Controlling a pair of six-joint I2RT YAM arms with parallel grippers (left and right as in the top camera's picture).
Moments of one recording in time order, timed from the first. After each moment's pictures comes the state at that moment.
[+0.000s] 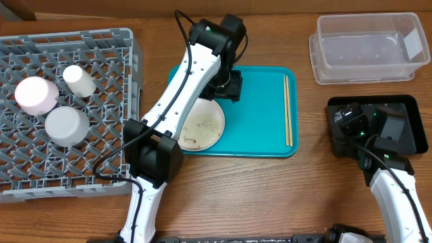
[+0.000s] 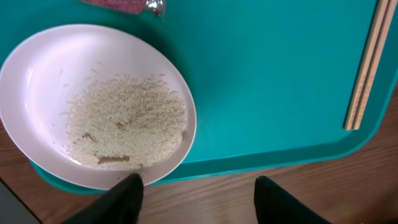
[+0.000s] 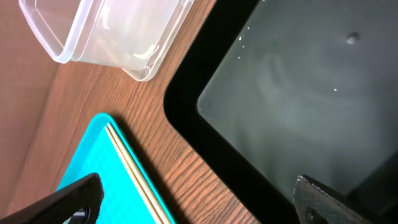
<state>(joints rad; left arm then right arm) -0.50 2.28 2.32 -1.59 0.12 -0.37 -0.24 1.20 0.62 -0.24 -0.13 0.83</state>
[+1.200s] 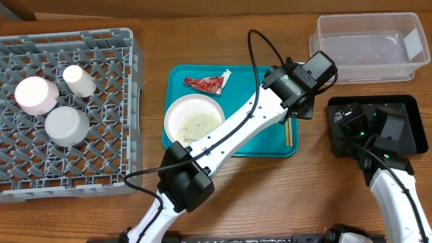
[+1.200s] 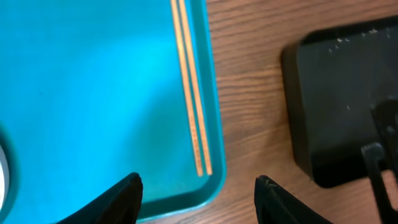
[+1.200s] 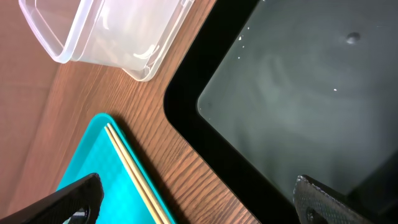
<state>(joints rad) -0.88 2.28 2.32 -1.21 -0.07 -0.73 -0.24 1.20 0.62 -0.24 -0.13 0.83</state>
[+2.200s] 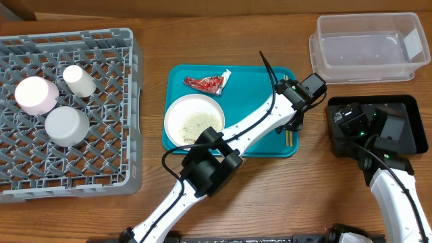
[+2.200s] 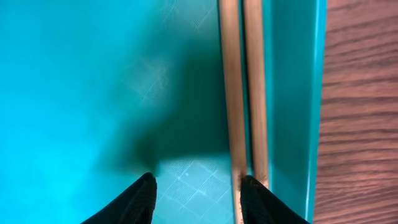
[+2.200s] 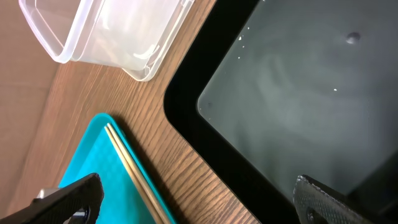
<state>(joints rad) -0.88 2.56 2.32 -1.15 -0.09 -0.74 -0.24 1.20 0.62 -0.24 -0.13 0.83</state>
